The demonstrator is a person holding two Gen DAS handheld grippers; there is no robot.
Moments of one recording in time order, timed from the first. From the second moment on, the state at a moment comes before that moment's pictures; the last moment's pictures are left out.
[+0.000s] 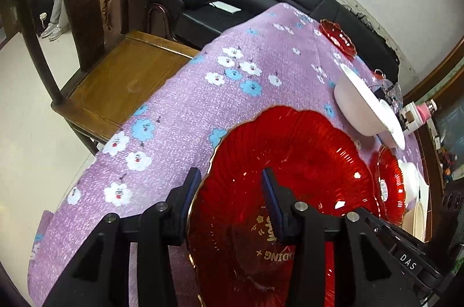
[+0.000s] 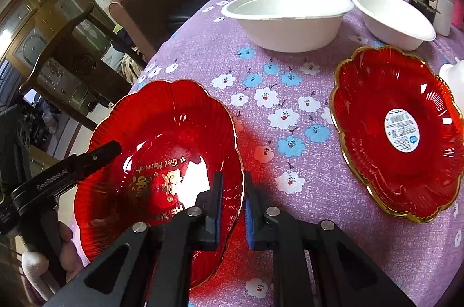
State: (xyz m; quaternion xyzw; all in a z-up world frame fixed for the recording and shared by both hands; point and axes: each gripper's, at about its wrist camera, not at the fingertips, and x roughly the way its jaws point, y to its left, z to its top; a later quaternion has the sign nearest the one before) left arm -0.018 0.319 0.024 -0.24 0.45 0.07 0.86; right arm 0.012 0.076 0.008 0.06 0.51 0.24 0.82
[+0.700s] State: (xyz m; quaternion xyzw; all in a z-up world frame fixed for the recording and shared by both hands) left arm -0.127 0.240 0.136 -0.12 0.24 0.11 0.96; right arm -0.106 -0.150 0.047 0.18 0.37 0.07 0.91
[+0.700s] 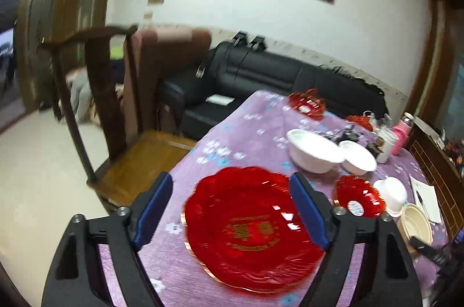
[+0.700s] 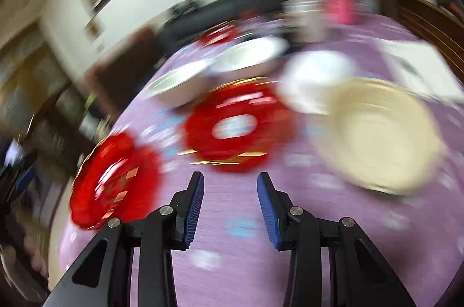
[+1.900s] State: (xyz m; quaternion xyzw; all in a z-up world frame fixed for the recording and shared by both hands) left arm -0.014 0.233 0.231 -0.16 0.29 0.01 0.94; right arm 0.024 -0.117 0.165 0.16 0.33 0.18 0.91
